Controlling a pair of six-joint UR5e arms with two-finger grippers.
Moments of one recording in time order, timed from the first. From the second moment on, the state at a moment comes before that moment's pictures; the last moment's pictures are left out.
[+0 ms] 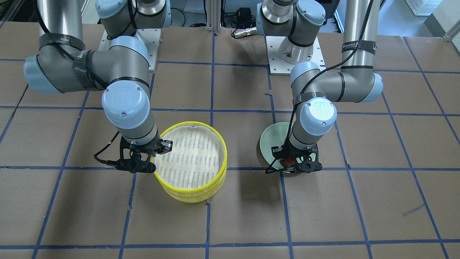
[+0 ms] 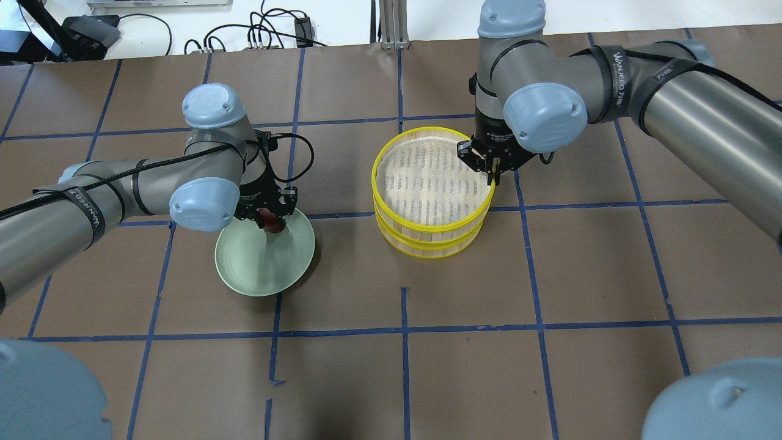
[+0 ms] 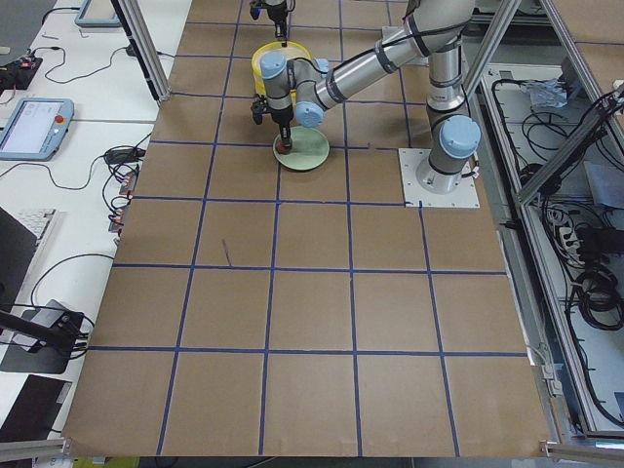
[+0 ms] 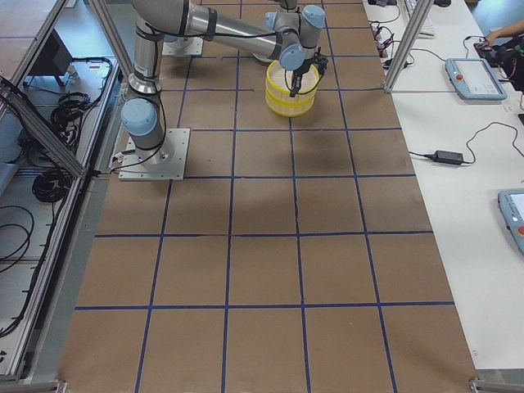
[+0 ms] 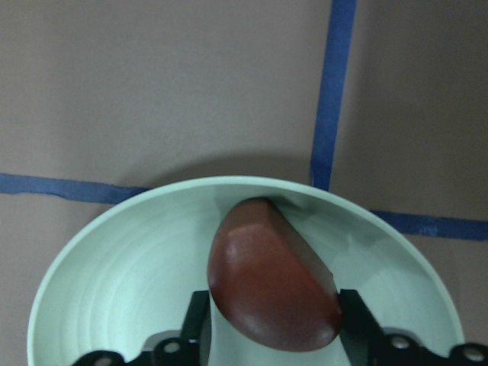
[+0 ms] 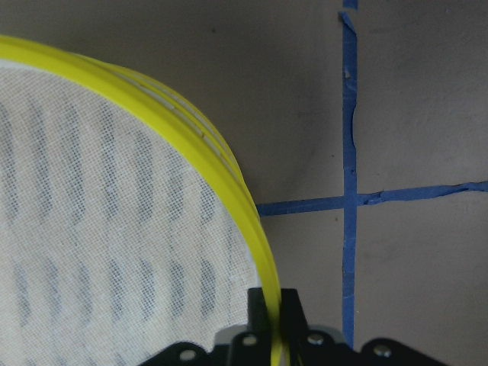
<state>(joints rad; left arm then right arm) -1.56 -1.94 -1.89 -0.96 1.61 -0.09 1.72 -1.19 1.60 -1.84 -1.62 0.23</state>
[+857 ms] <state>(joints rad) -1.61 -1.85 -1.74 -1.04 1.60 -0.10 1.72 -1.20 1.62 -1.84 -1.61 0.23</state>
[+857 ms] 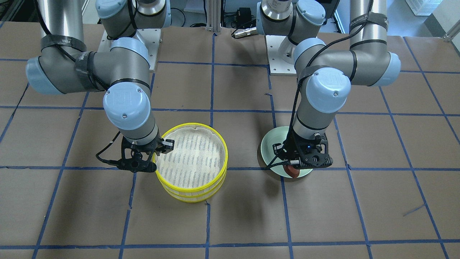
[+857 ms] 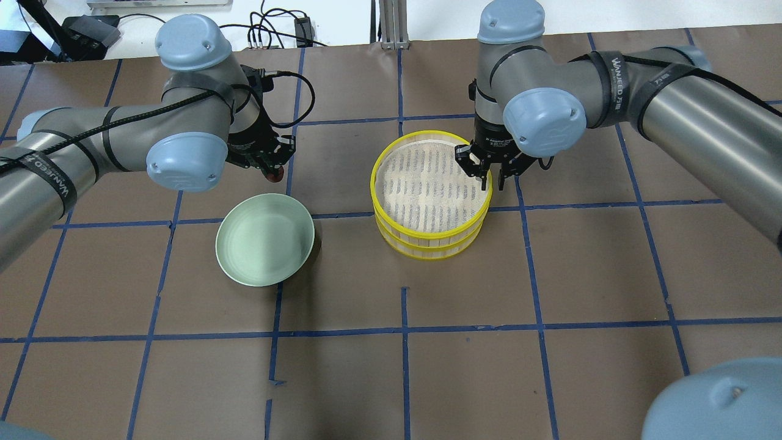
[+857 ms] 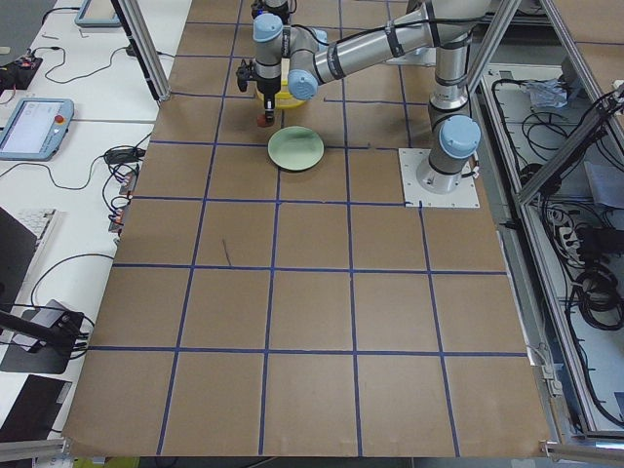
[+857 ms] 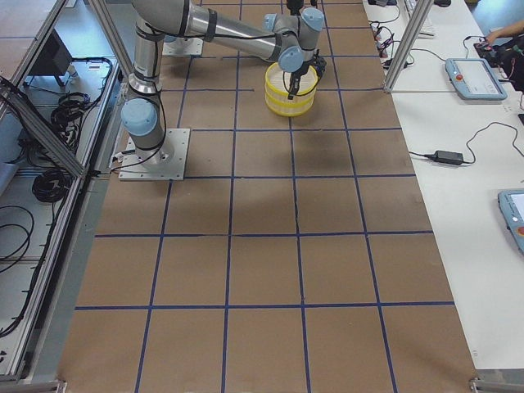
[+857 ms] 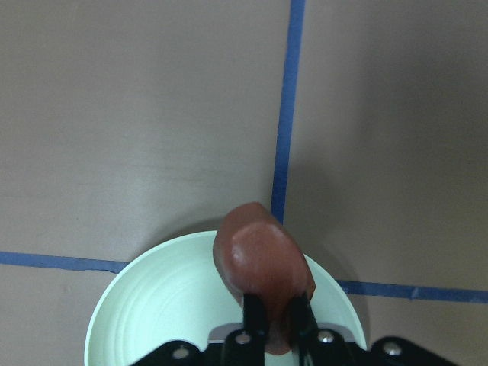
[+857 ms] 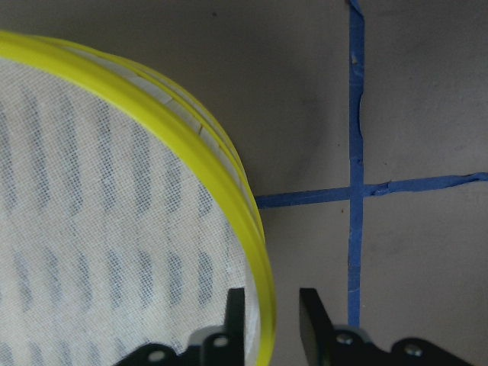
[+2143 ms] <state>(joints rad) -1.85 -1.89 -1.62 -0.93 1.32 -0.47 1.49 -1.47 1.31 -1.38 -1.57 -0.03</state>
